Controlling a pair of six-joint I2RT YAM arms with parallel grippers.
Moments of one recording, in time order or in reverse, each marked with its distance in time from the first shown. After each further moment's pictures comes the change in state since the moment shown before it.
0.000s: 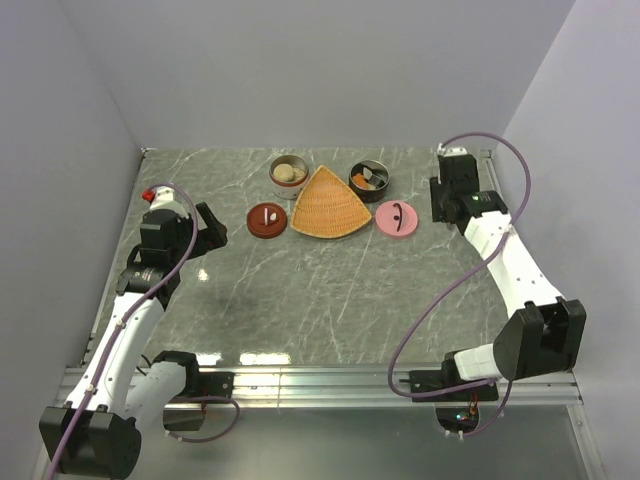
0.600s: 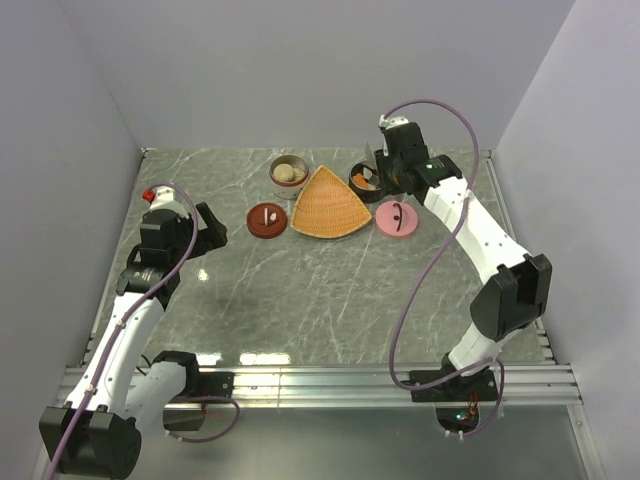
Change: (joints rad) left arm 0.000 0.000 0.002 -0.001 0.000 0.007; right arm 0.237 0.272 0.363 -0.063 -0.073 0.074
